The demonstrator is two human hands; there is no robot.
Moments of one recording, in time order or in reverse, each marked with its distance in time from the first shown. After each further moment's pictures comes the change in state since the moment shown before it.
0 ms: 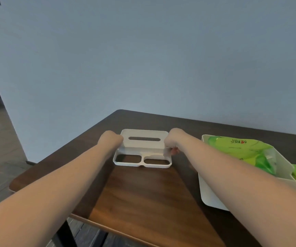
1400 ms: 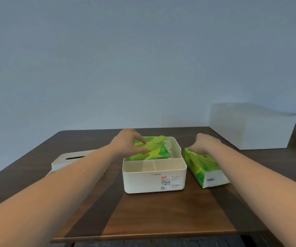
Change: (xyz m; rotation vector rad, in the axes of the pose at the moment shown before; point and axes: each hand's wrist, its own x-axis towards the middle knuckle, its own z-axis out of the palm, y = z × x) left_hand -0.171 0.149 0.102 0.455 -0.319 0.936; right_hand -0.099 0.281 -0.046 0.104 0.315 0.416
